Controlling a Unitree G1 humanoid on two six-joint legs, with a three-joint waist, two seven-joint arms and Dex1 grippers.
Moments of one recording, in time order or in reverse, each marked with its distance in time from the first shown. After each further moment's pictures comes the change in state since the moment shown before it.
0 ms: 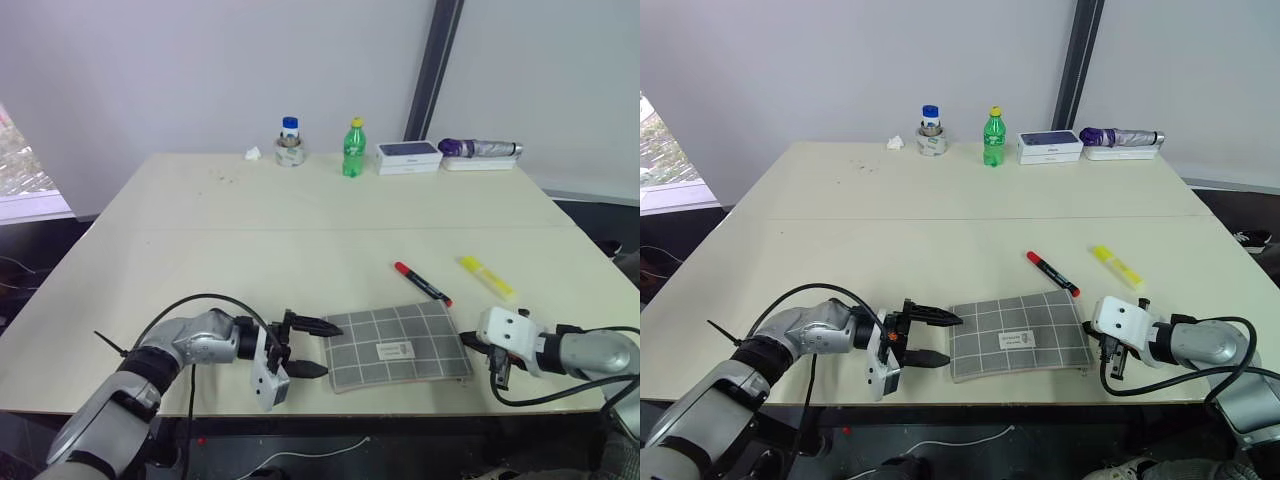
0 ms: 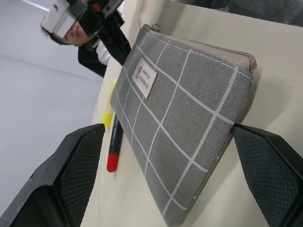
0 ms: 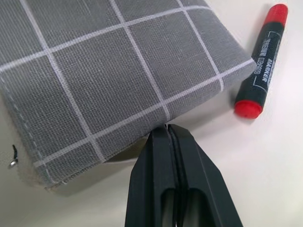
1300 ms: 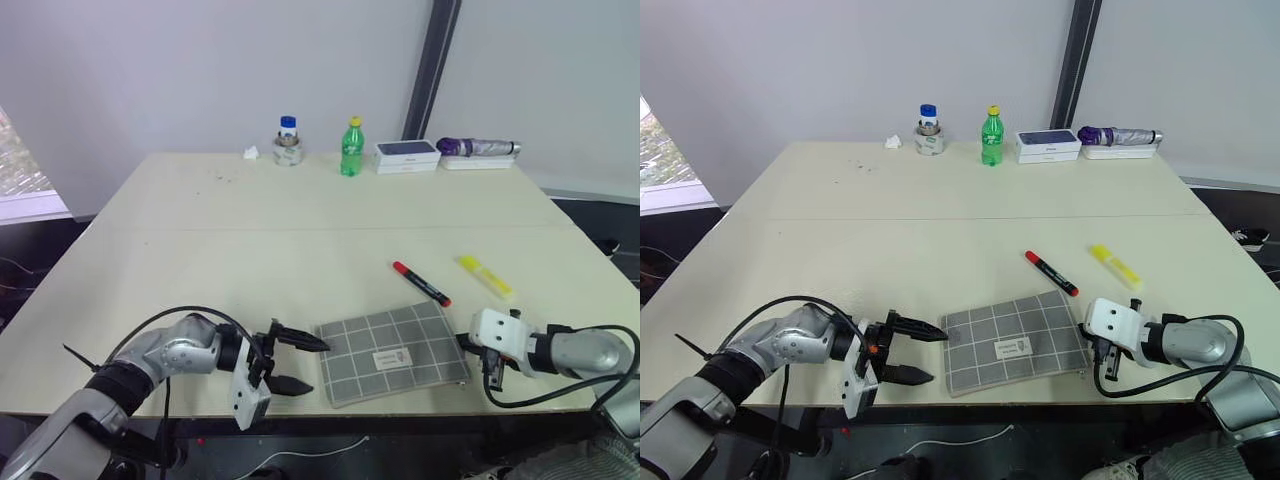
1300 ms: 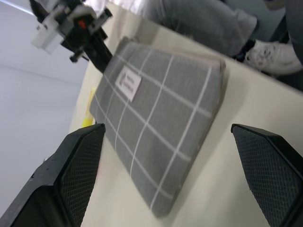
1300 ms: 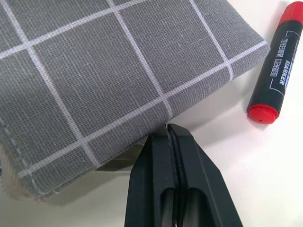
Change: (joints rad) left arm 0.143 0.167 -0.067 -0.281 -0.333 0.110 -0.261; right arm -0.023 0.013 0.029 0.000 -0.028 -0.007 0.009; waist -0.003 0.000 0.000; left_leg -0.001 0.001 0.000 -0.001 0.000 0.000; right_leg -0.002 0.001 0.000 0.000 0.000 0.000
